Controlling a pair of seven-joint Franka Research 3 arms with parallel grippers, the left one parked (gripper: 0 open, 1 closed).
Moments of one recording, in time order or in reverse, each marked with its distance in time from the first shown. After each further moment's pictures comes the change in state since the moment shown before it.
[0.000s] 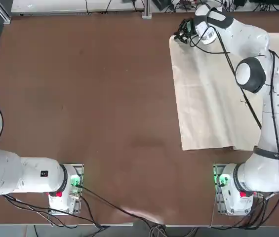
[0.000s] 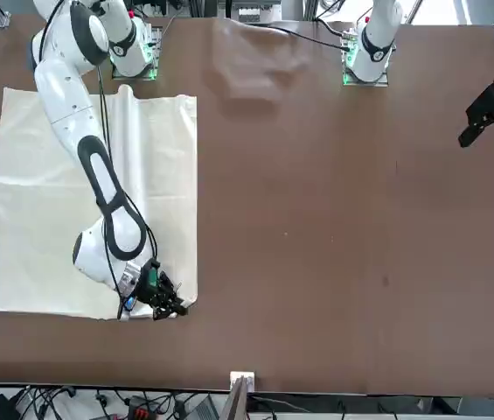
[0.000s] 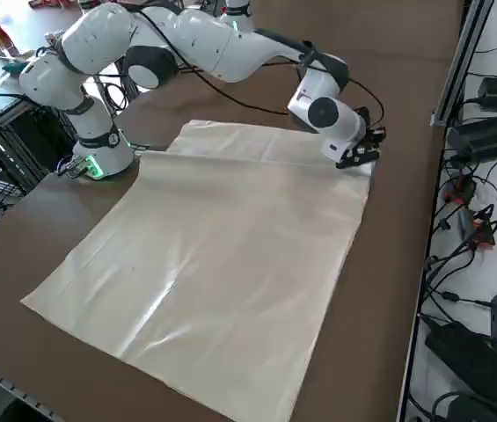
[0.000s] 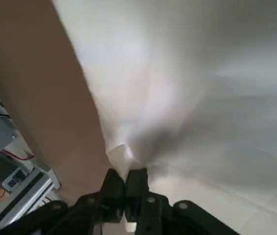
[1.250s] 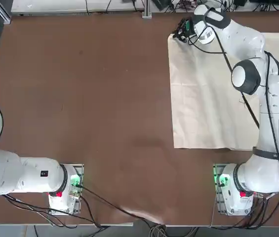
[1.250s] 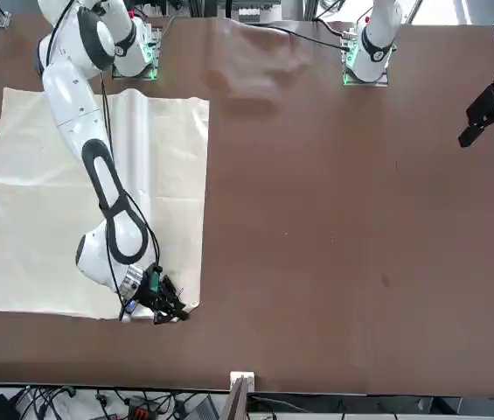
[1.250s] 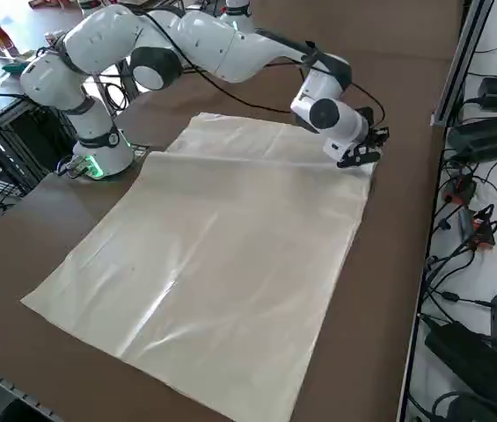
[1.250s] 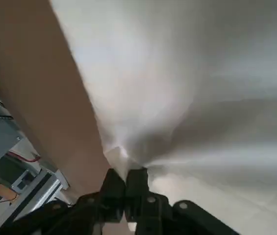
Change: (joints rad) arm 0.048 0.024 -0.039 0.046 0.080 0.000 0.015
